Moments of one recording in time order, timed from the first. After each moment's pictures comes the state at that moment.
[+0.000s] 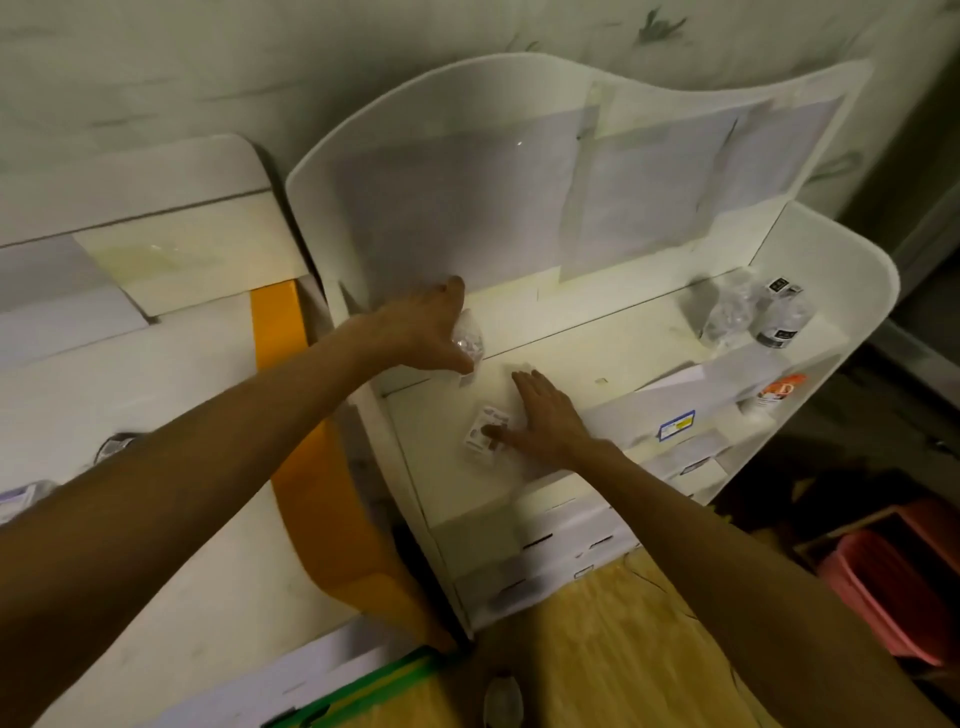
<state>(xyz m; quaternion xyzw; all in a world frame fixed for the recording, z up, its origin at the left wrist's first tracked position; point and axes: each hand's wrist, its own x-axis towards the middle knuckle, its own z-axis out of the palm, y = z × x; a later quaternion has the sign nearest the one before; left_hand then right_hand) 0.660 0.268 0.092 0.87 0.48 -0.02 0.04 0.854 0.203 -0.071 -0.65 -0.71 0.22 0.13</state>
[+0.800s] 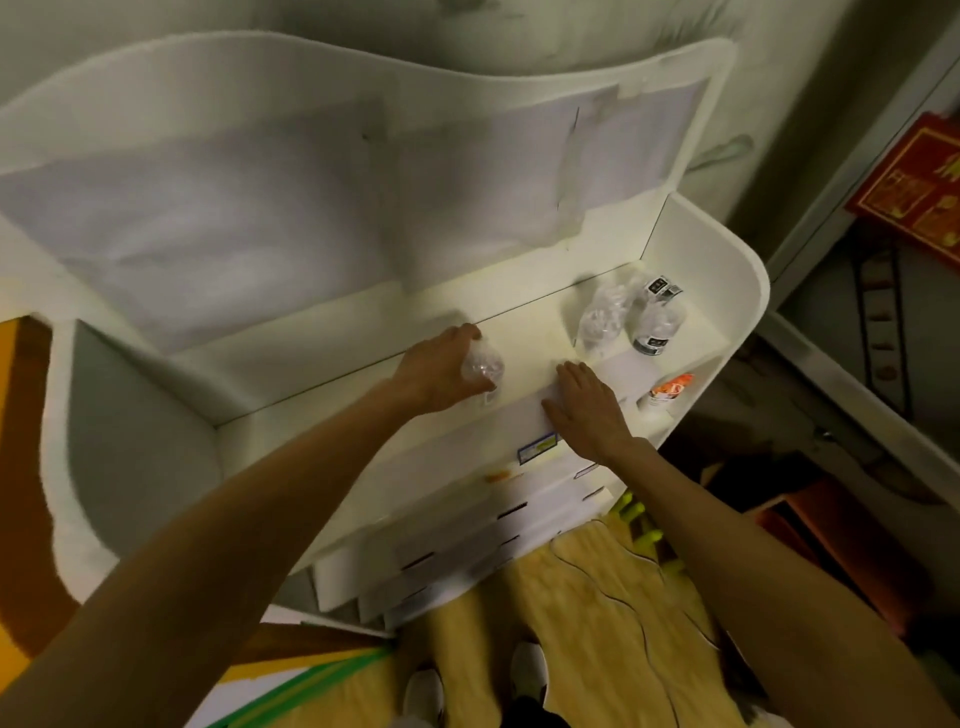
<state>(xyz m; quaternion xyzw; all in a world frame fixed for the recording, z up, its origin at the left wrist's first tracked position) 0.892 0.298 -0.019 0.84 0.52 0.05 0.18 1.126 0.217 -0.108 -0.71 -0.69 0.13 0.10</state>
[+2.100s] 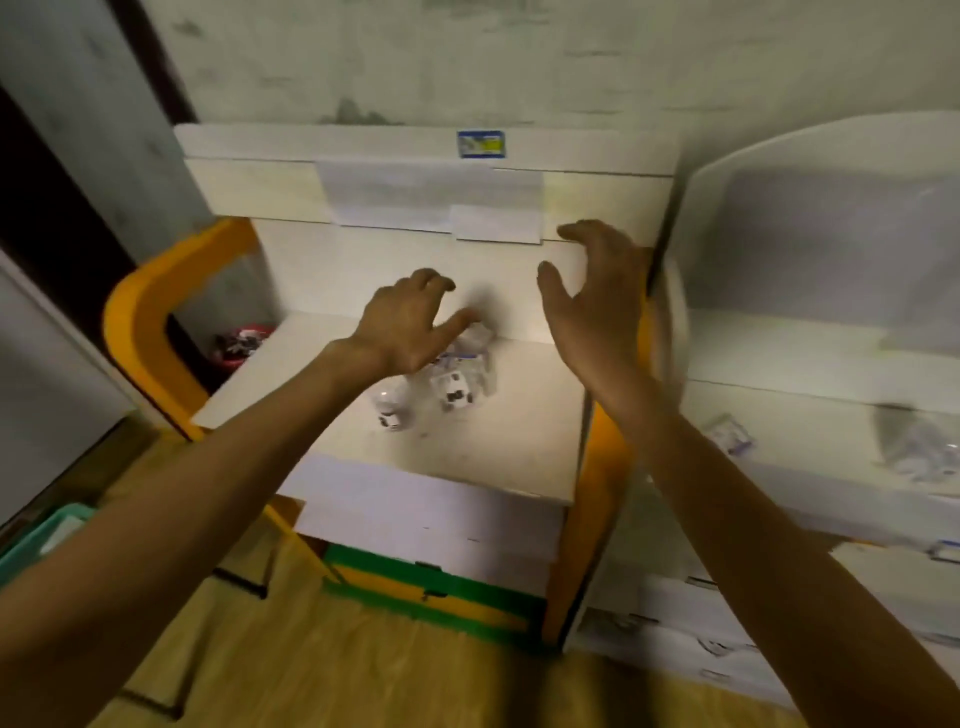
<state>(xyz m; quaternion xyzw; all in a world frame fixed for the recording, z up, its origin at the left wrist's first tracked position) 0.371 -0.005 0.124 0.64 0.75 0.13 -0.08 0.583 0.062 0.138 -0.37 -0.73 0.16 0.55</state>
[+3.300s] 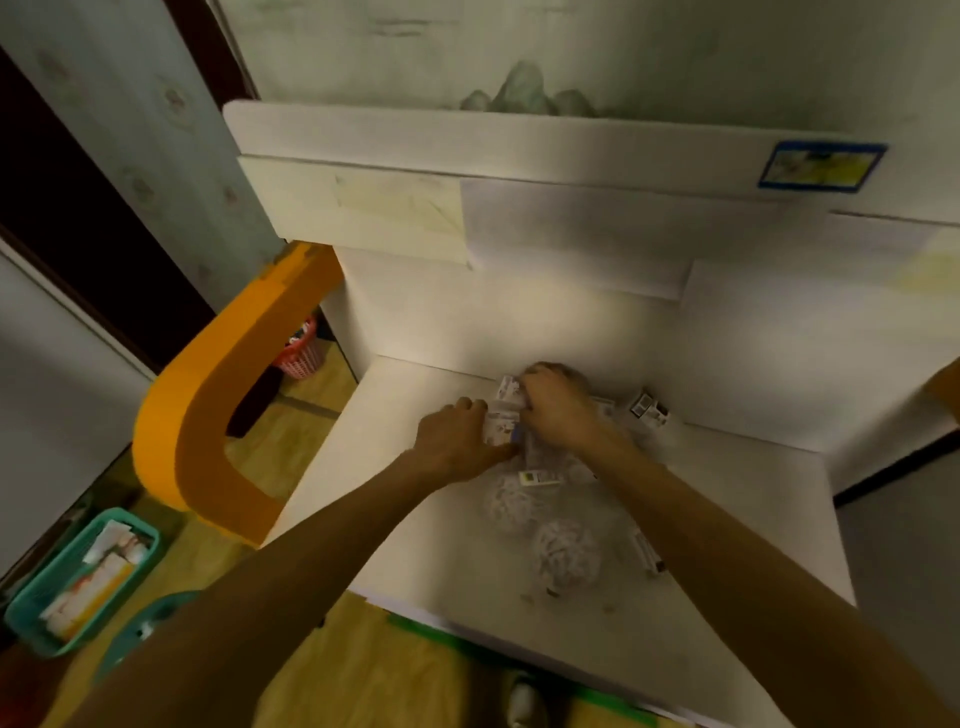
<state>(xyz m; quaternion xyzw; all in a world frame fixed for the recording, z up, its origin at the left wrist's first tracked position) 0.107 0.086 -0.039 0.54 0.83 0.02 0.16 0.221 0.211 -0.048 -0.39 -0.91 0.14 0.01</state>
